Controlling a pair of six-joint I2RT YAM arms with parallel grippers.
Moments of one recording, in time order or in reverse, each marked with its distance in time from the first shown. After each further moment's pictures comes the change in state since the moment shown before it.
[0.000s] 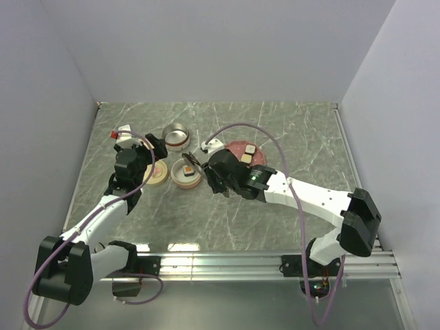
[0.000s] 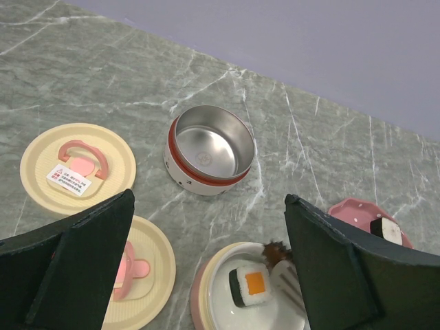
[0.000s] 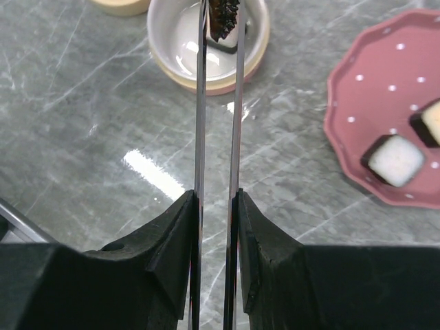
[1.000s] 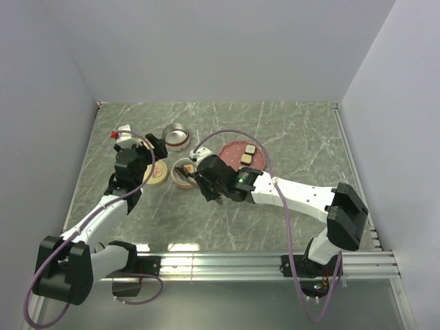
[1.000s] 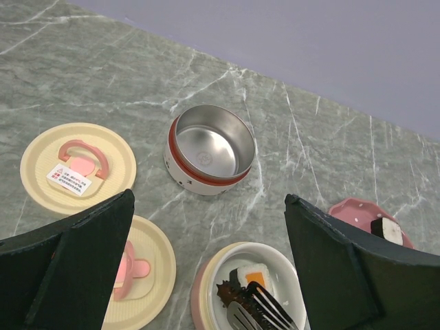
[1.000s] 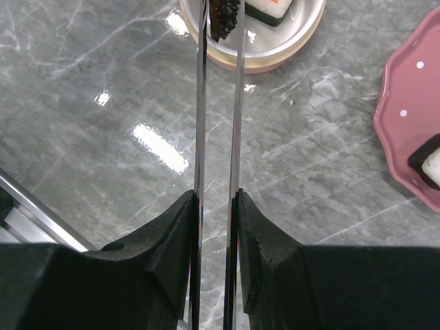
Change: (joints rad) left arm 0.001 0.002 0.000 0.000 0.001 0.000; right arm 0.050 0.109 0.045 -0.025 -0.059 0.008
